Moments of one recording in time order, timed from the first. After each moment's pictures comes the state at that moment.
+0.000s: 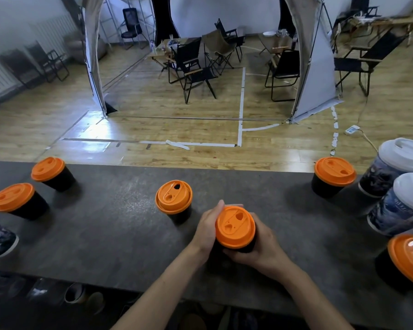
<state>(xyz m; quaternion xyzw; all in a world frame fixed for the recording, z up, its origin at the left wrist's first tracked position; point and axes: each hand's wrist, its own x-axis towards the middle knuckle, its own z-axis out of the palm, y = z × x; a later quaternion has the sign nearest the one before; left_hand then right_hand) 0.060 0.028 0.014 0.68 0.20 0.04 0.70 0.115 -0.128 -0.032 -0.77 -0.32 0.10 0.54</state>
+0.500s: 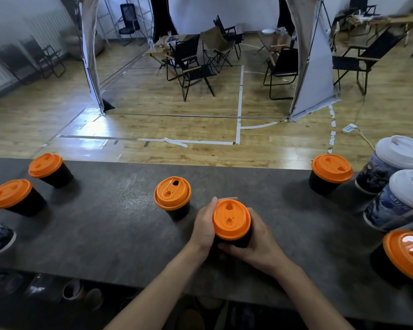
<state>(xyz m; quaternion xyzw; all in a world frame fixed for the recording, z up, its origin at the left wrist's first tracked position) 0.061 0.026 0.004 0.66 0.22 0.09 0.71 0.112 -0.124 -0.033 -0.78 -0.32 0.10 0.52</state>
